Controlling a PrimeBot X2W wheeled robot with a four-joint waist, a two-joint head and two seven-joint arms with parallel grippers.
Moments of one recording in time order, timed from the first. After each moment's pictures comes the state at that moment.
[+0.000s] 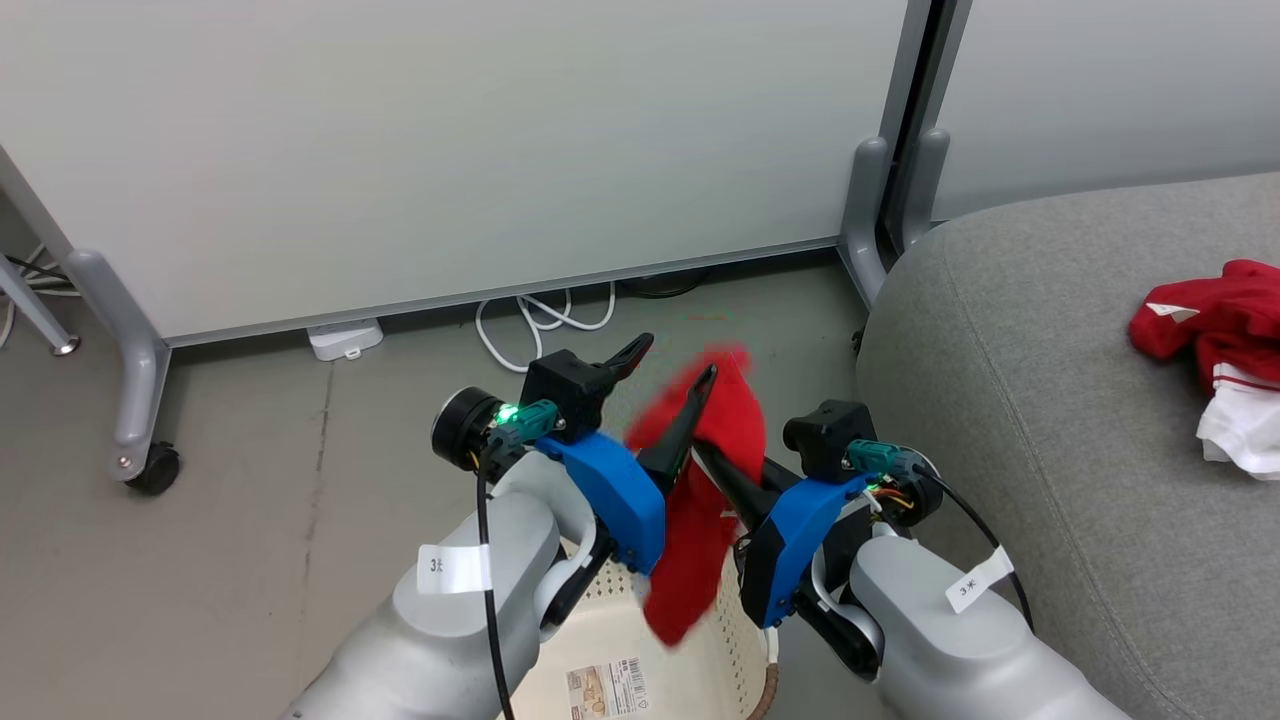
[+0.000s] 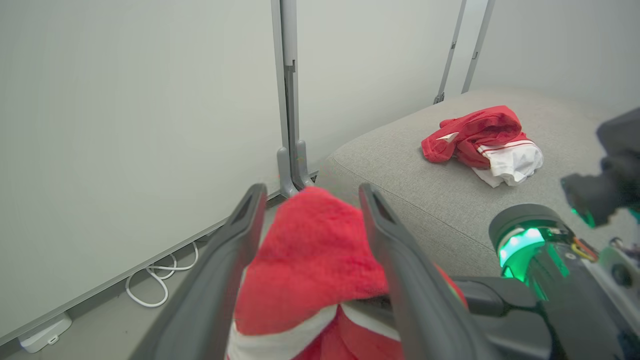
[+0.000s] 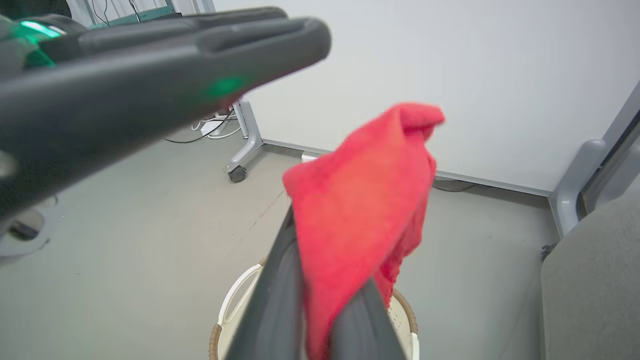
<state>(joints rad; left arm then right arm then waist) -0.73 0.05 -0.92 0.83 -0.70 -0.13 -0.26 -0.69 -0.05 0.82 0.93 0.63 0.13 -0.26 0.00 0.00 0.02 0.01</state>
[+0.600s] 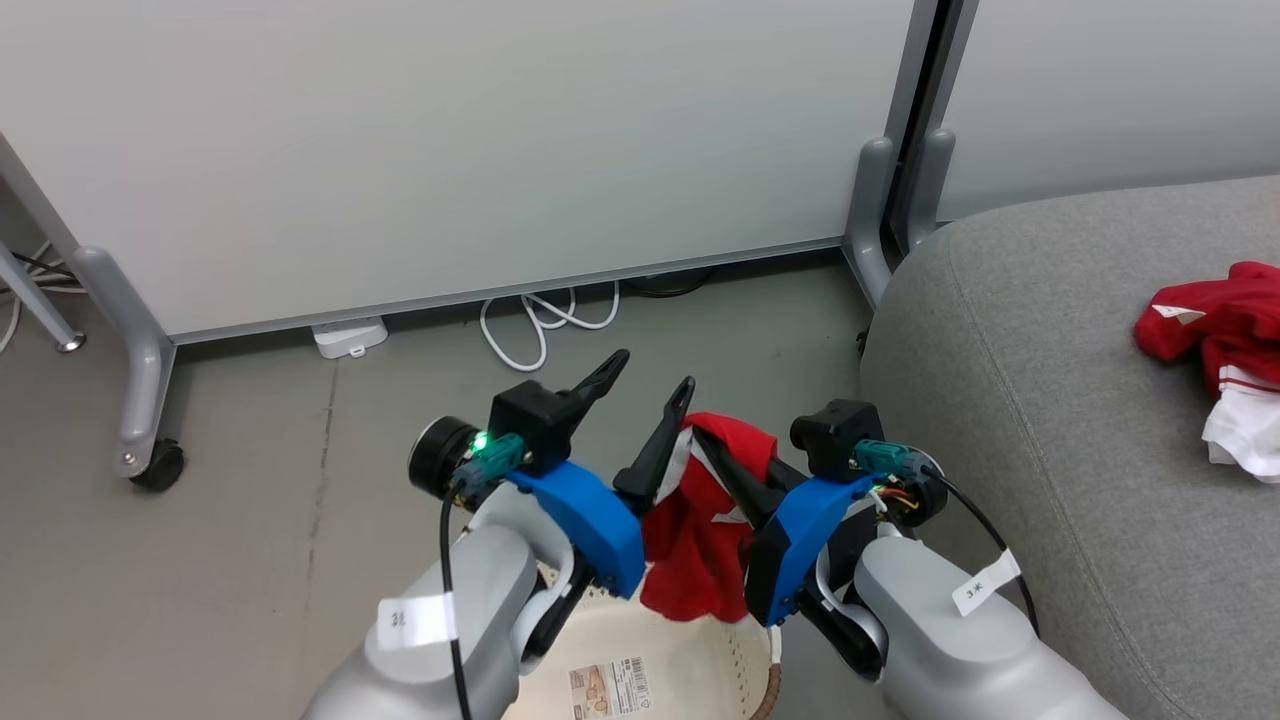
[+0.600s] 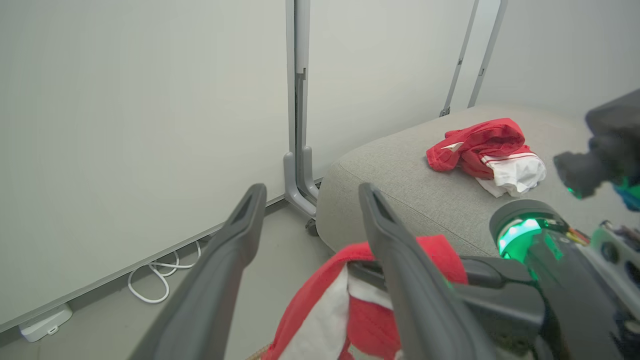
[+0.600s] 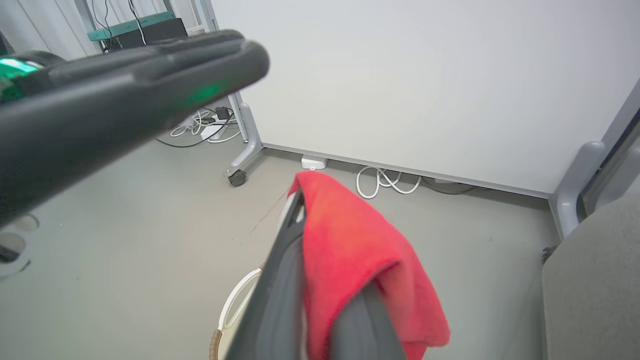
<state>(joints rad) -0.64 0.09 -0.83 0.73 -0.64 -0.12 -0.26 -0.68 -0.05 0.79 0.91 0.61 0.13 -0.26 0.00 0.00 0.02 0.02</state>
